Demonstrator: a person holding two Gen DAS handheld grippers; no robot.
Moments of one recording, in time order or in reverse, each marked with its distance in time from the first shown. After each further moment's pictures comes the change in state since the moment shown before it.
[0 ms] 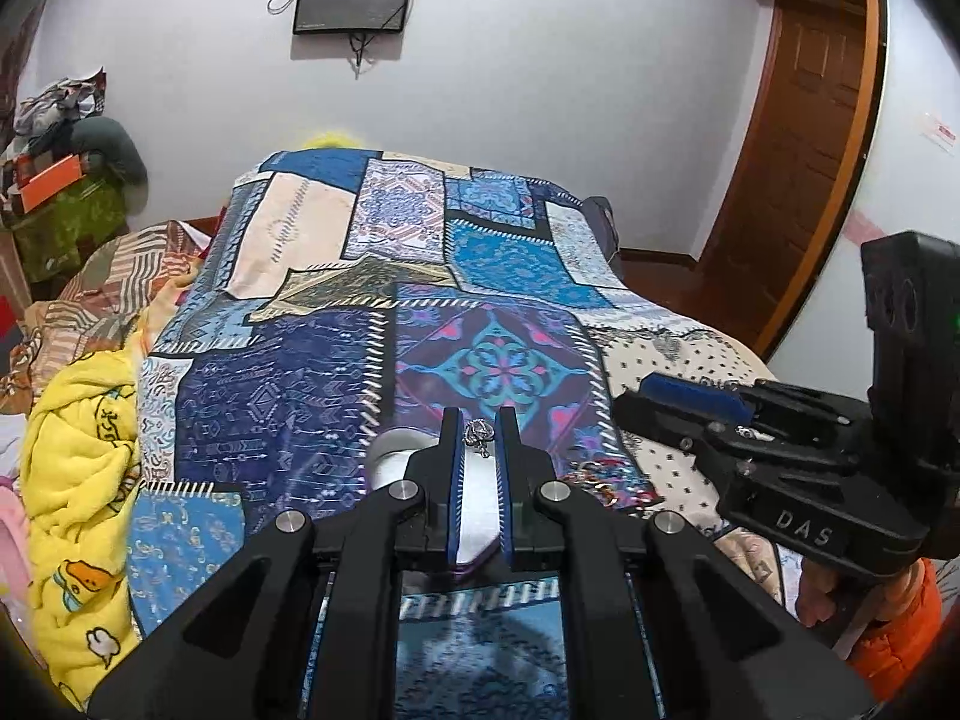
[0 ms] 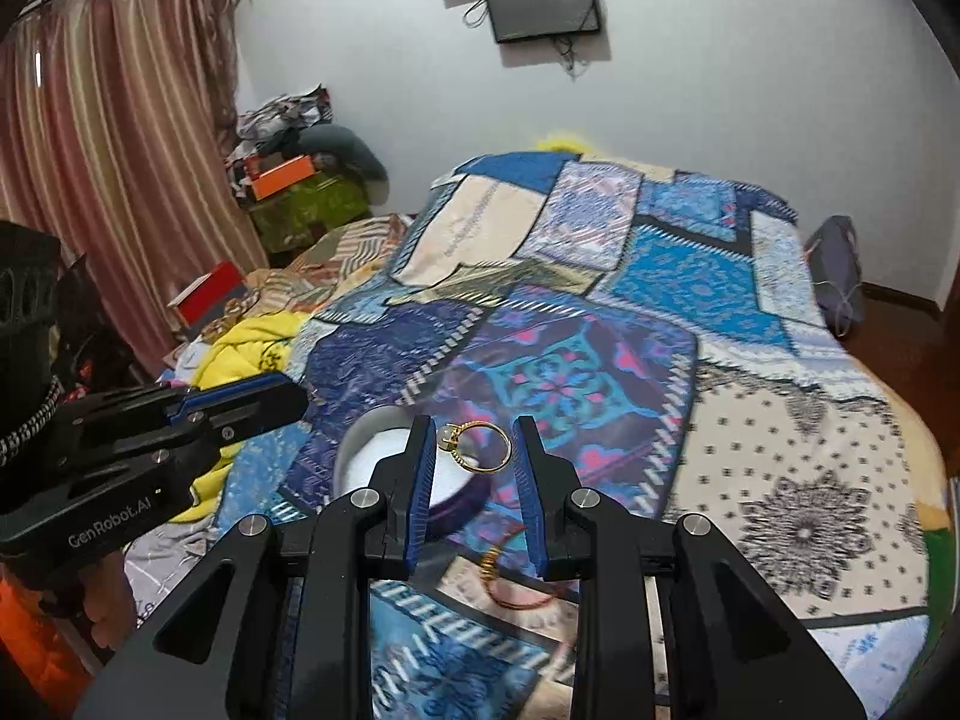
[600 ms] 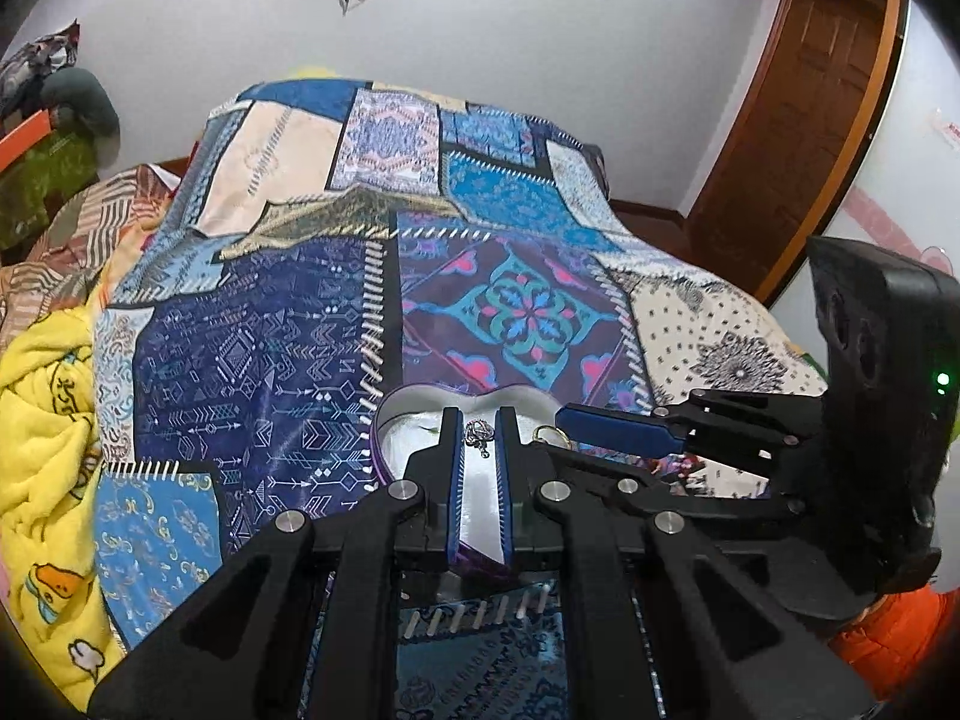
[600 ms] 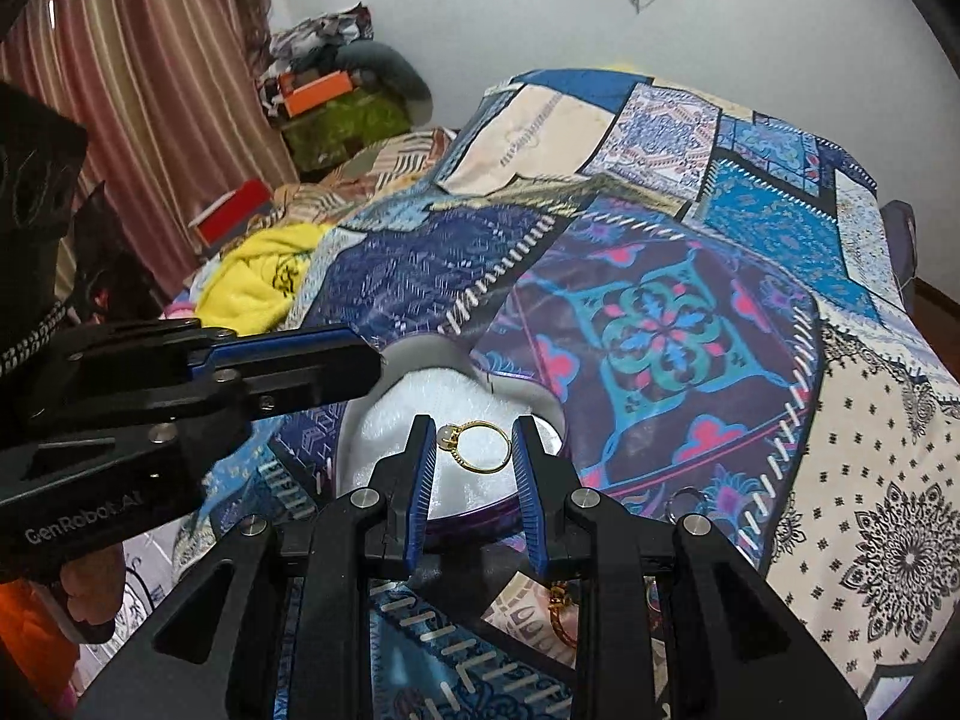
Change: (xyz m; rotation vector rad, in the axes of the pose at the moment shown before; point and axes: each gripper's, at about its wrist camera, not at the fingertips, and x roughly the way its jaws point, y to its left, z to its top) left arm 0.056 0.031 -0.013 -0.016 0.146 -0.065; right arm 0.067 0.020 -0.017 -0.080 0.173 0.068
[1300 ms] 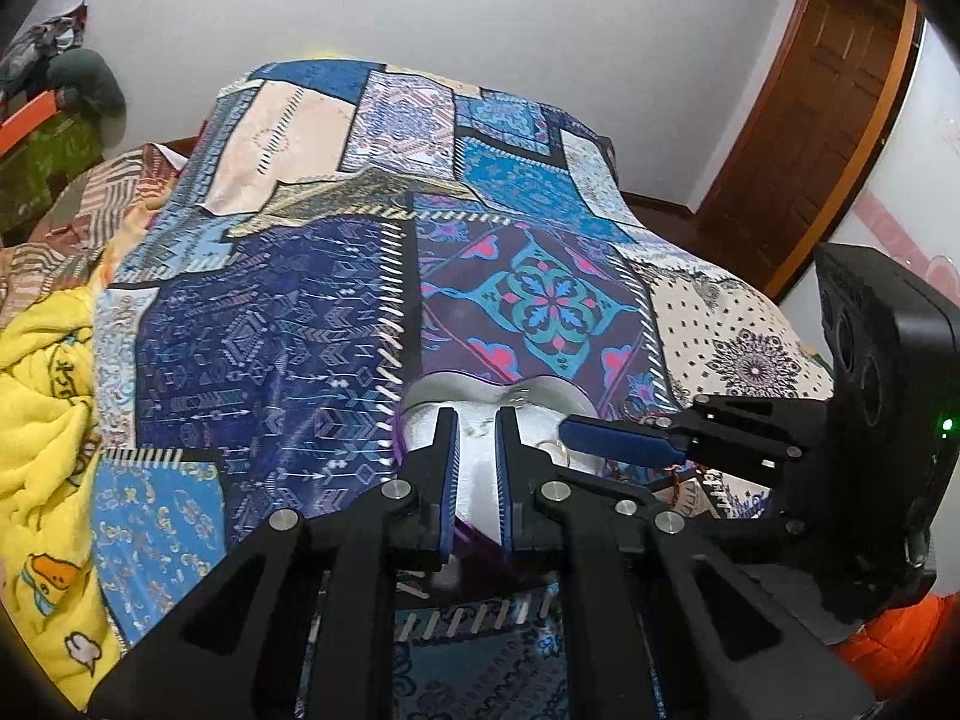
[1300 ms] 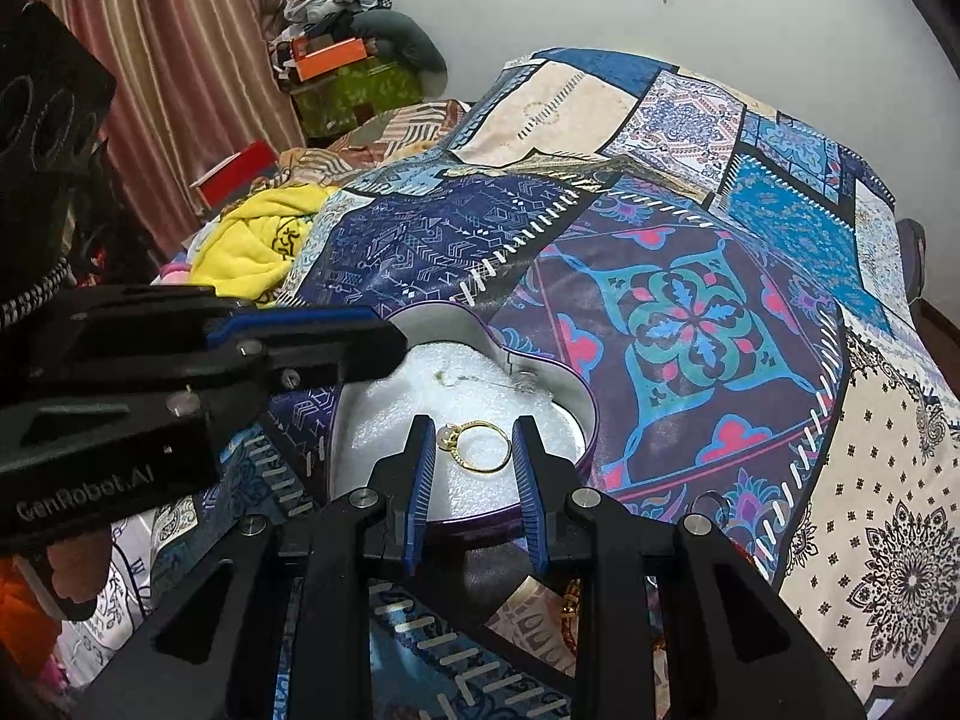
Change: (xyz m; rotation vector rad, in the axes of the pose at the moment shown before) left arm 0.004 0.012 0.000 -0.029 0.020 0.013; right arm 0.012 0.007 0.001 -0.059 0.061 -0.014
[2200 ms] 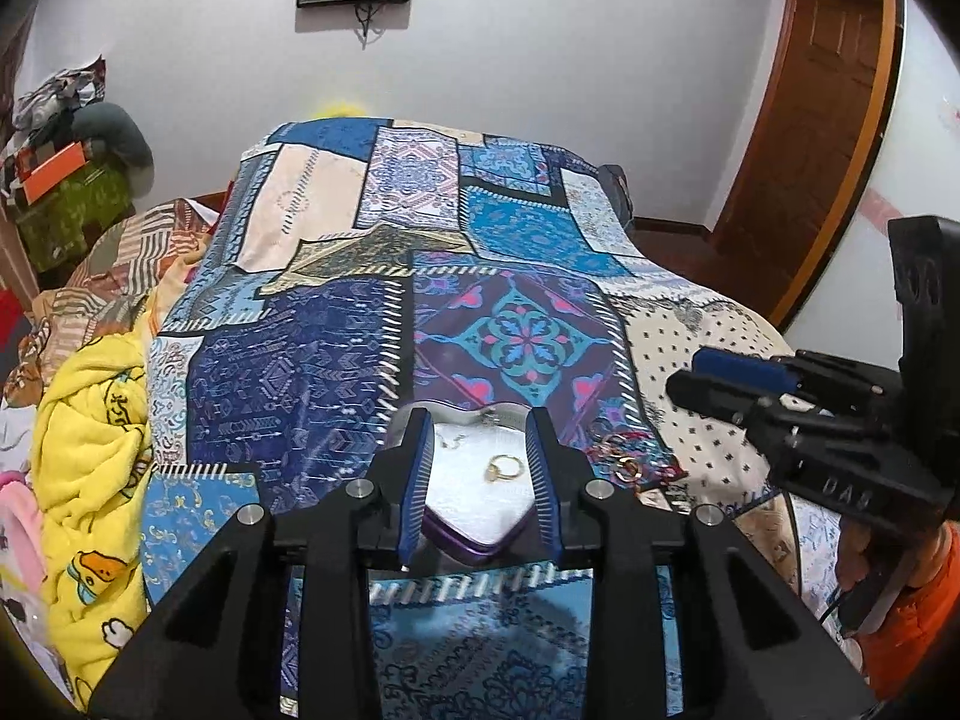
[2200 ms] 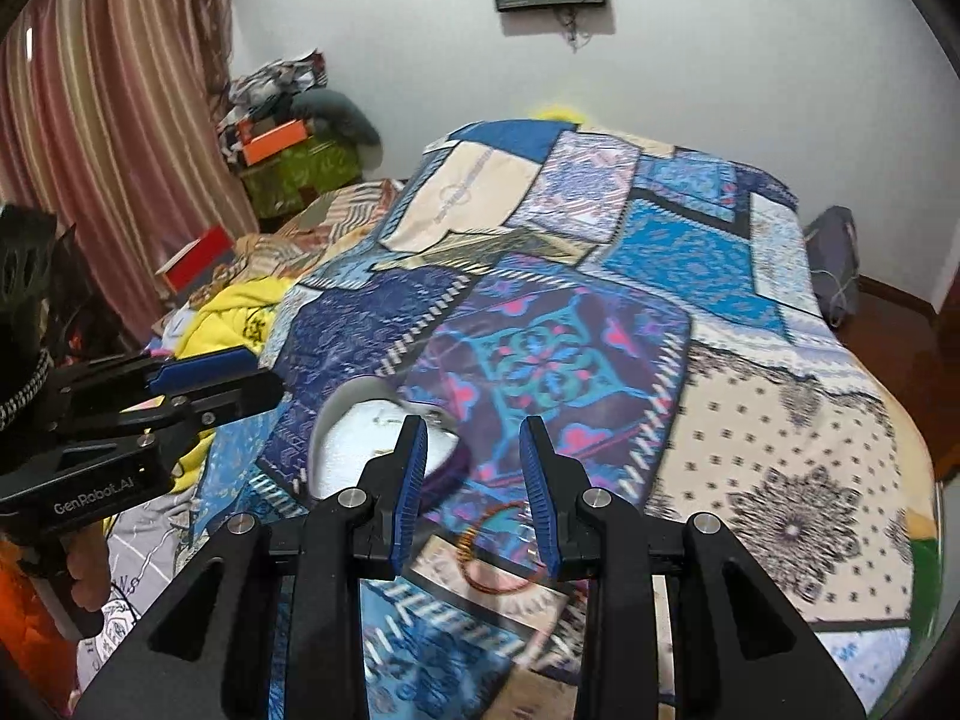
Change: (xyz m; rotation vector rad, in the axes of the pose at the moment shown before) left arm -0.050 -0.045 0.003 0.052 -0.085 0.081; right arm -0.091 -0.039 -0.004 0.147 -0.161 -0.115
